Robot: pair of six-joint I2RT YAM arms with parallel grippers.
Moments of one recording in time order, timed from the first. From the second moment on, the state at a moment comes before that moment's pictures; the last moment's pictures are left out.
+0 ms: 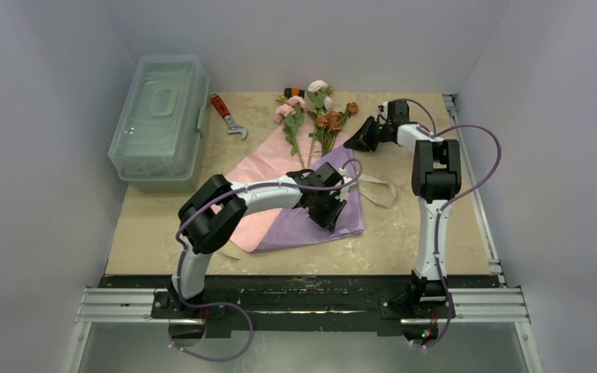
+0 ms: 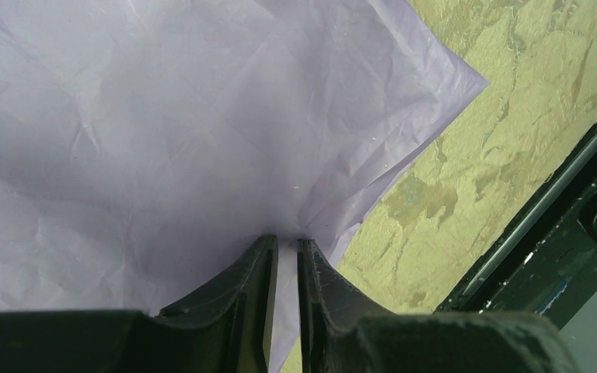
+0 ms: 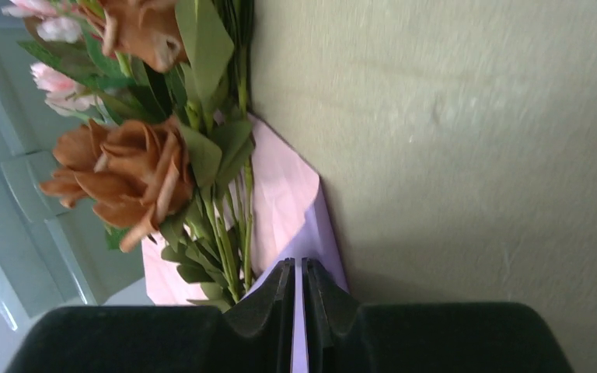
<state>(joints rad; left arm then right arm) -0.91 2.03 1.39 -0.44 0.28 -0.22 0.03 2.38 1.74 -0.29 -0.68 0.68</state>
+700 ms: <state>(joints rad) -0.91 2.02 1.42 -0.56 0.21 -0.23 0.01 2.33 1.83 -0.20 -0.67 0.72</state>
